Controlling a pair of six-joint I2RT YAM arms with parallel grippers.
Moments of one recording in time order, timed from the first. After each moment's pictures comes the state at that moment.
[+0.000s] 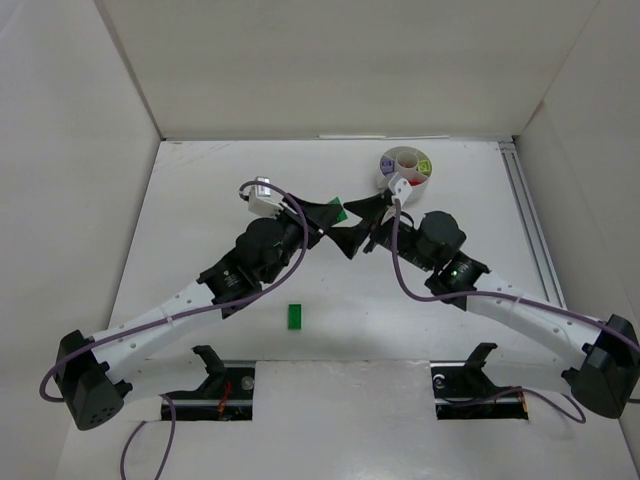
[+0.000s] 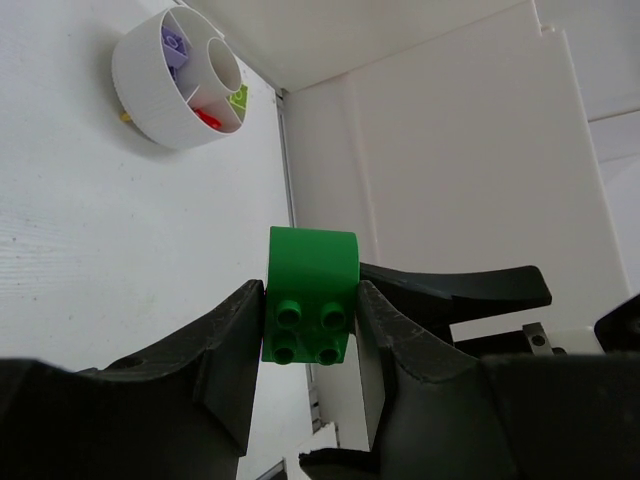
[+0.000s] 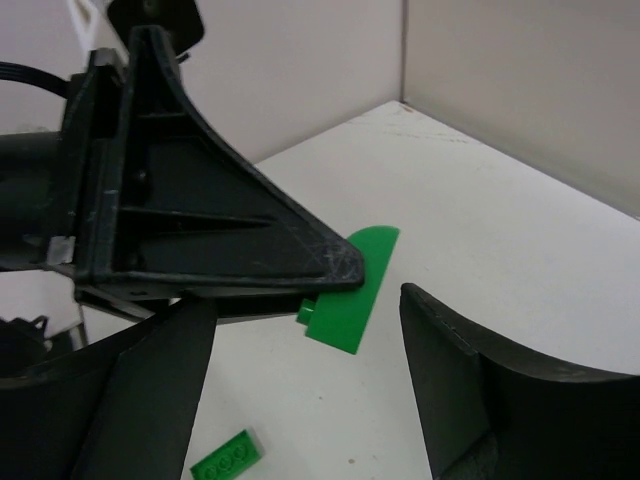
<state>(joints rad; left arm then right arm) -0.89 1.03 0.83 0.11 -0.36 -1.17 0.81 1.12 0.81 0.43 -0.15 0.15</state>
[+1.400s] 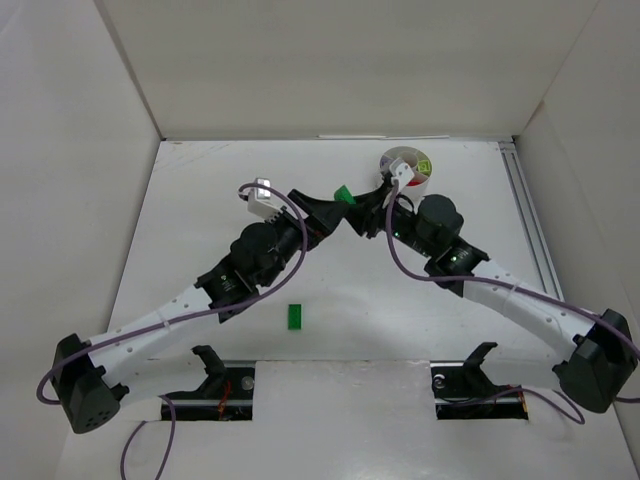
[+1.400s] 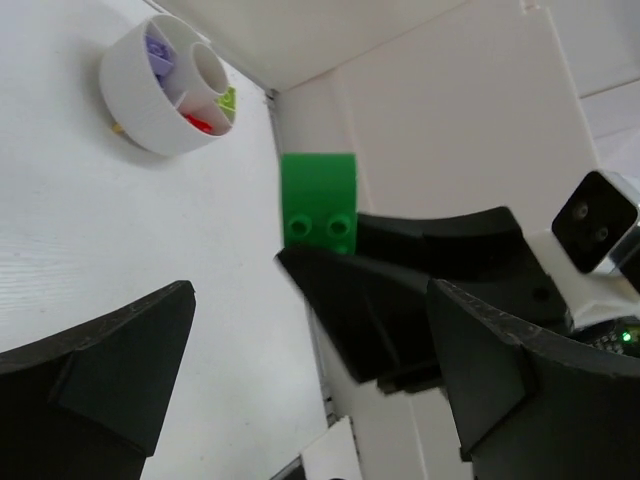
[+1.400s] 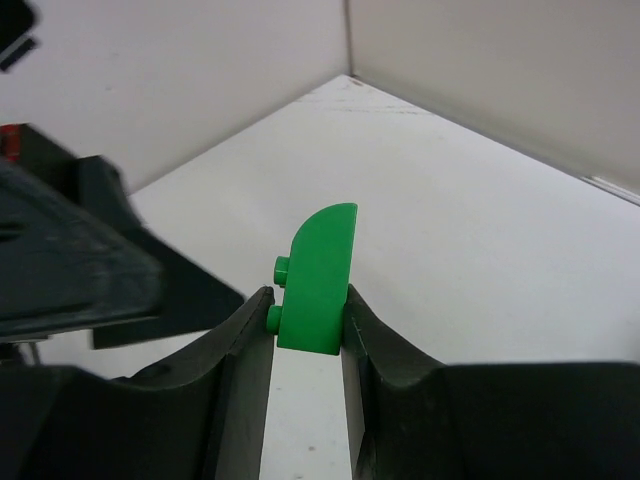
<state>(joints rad) -0.90 1.00 0.79 0.19 -0.32 -1.10 0.74 1.18 0.89 0.36 -0.16 0.16</state>
